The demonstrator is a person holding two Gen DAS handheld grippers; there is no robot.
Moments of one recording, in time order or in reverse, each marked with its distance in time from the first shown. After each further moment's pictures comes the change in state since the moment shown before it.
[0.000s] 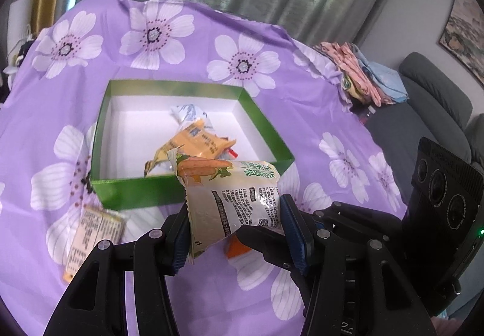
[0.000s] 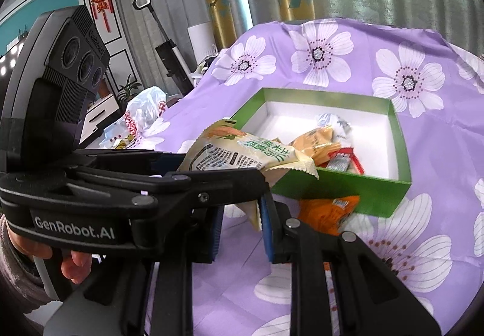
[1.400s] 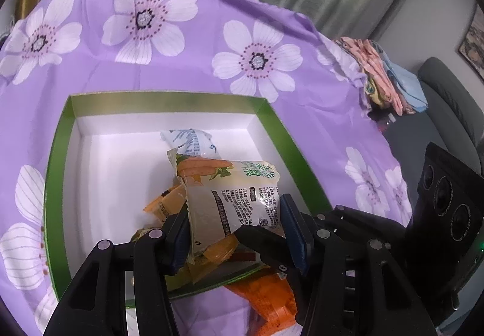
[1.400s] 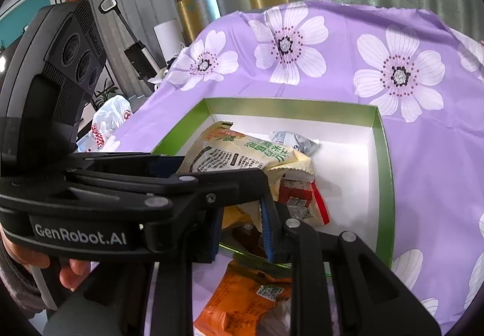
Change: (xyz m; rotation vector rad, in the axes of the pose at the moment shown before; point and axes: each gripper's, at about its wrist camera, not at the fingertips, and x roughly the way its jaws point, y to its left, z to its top) left arm 0.097 0.035 0.067 -0.046 0.087 -0.010; right arm 0.070 -0.078 0.046 0.066 0.049 -0.059
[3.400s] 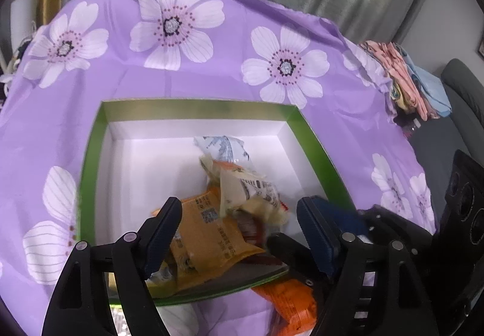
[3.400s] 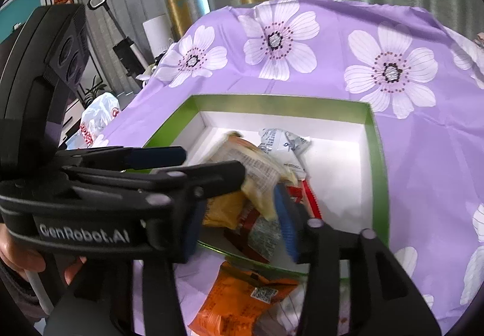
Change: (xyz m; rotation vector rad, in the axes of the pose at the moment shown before) left arm -0.013 0.005 0.002 -0.007 -0.034 0.148; right arm -0.004 0.002 0.002 0.013 0.013 -0.066
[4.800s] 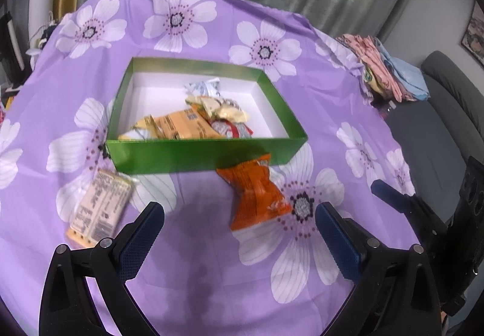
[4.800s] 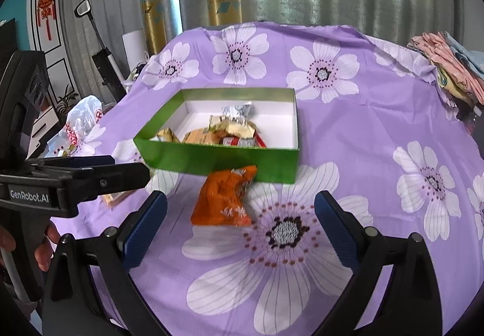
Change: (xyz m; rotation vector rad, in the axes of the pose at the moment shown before) left arm -0.090 -0.036 -0.107 -0.021 0.004 -0.027; right arm -0.134 0.031 -0.088 0.025 -0.070 -0.203
